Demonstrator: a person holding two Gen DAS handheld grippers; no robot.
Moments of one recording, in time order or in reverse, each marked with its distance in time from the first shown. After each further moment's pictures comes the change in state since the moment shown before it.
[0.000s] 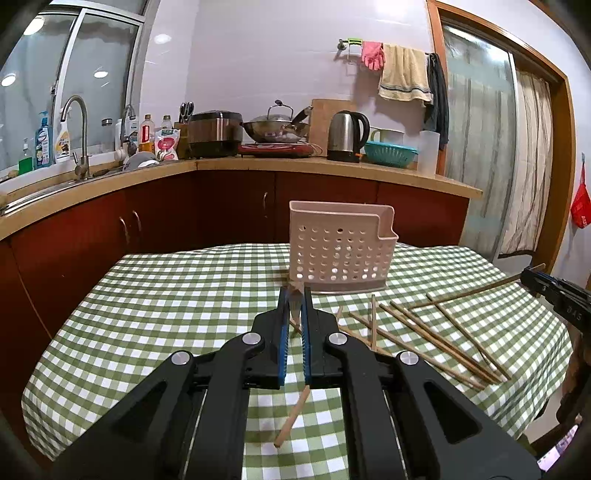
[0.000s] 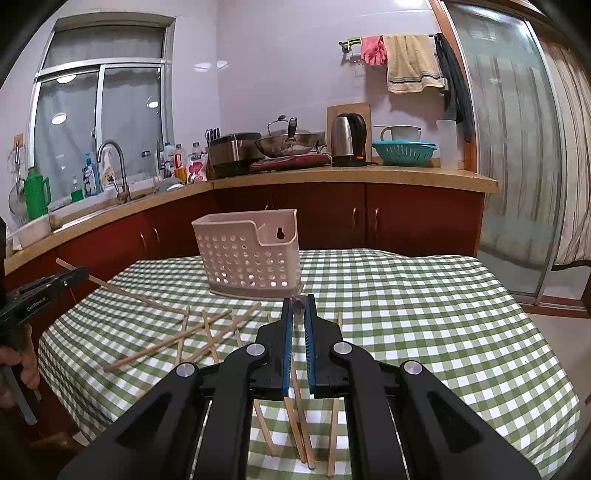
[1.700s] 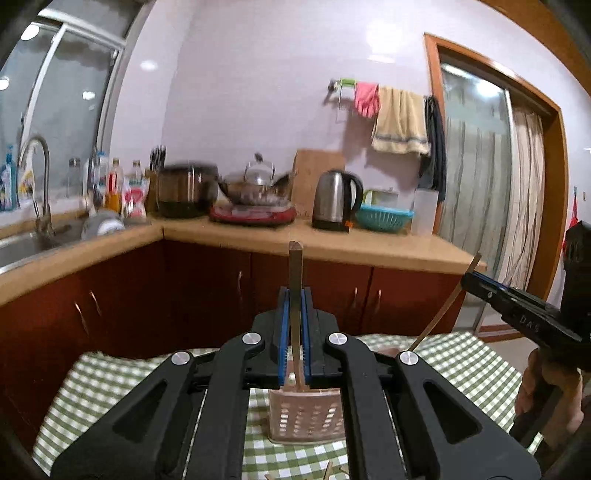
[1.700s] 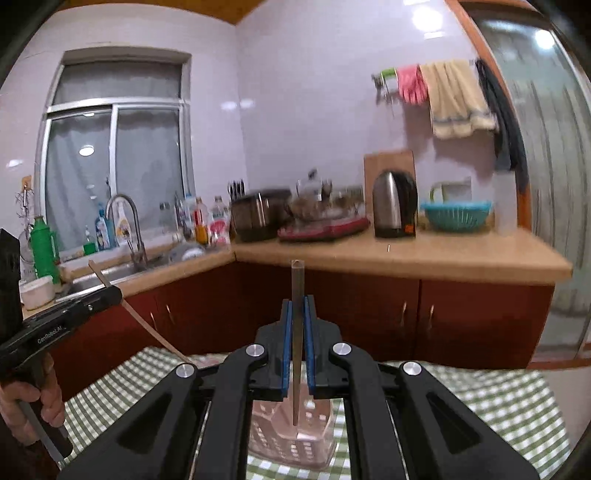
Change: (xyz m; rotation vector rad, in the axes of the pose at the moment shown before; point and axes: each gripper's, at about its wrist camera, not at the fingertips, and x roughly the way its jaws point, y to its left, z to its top) left arm 0.110 -0.006 0.154 -0.010 -0.144 -0.088; right arm 0.135 0.010 0.153 0.005 -0.148 0.155
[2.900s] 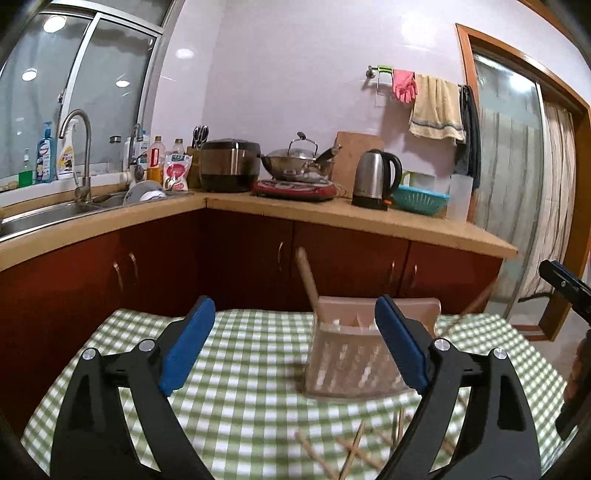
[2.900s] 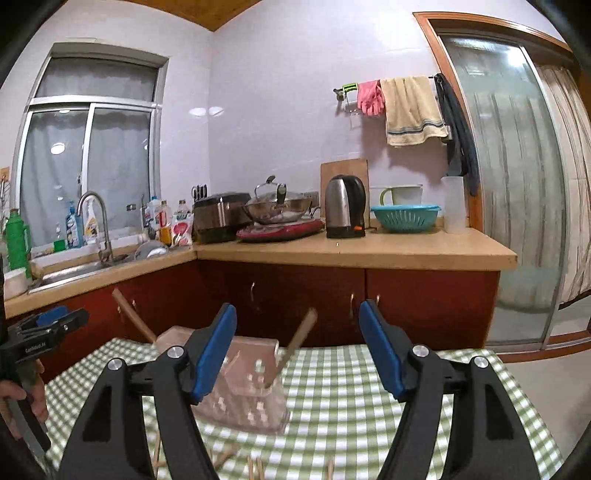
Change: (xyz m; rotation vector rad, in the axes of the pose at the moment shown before) left arm -0.040 0.020 -0.055 -0.042 0.043 0.163; right arm -0.073 -0.014 -0.037 -0.018 -0.049 -0.172
